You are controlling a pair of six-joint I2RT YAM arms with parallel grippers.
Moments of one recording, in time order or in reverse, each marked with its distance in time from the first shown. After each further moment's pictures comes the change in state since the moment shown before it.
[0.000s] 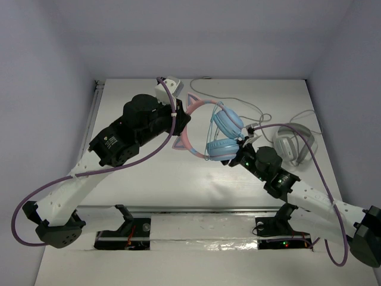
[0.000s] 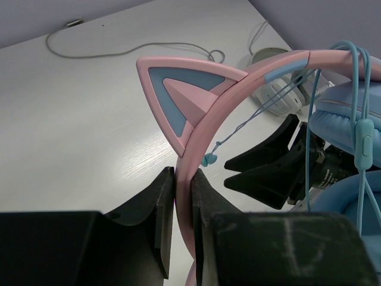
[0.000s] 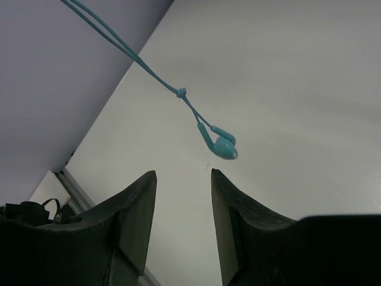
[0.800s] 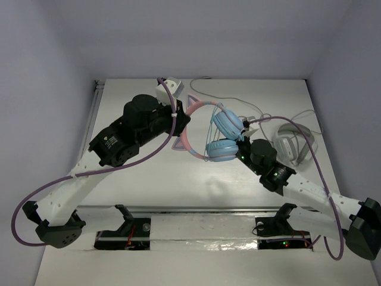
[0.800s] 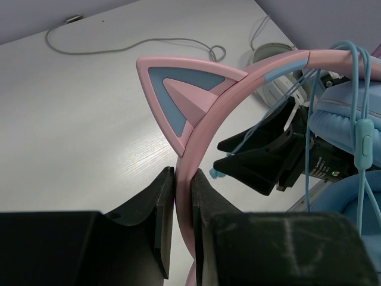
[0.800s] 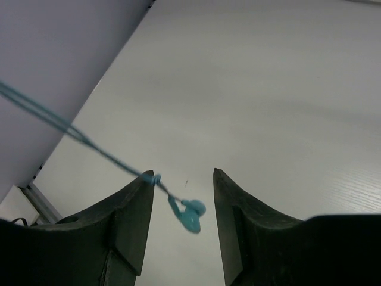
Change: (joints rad) left arm 0.000 0.000 0.000 -0.017 0.002 0.005; right arm 0.000 0.104 0.107 -0.040 0.104 -0.082
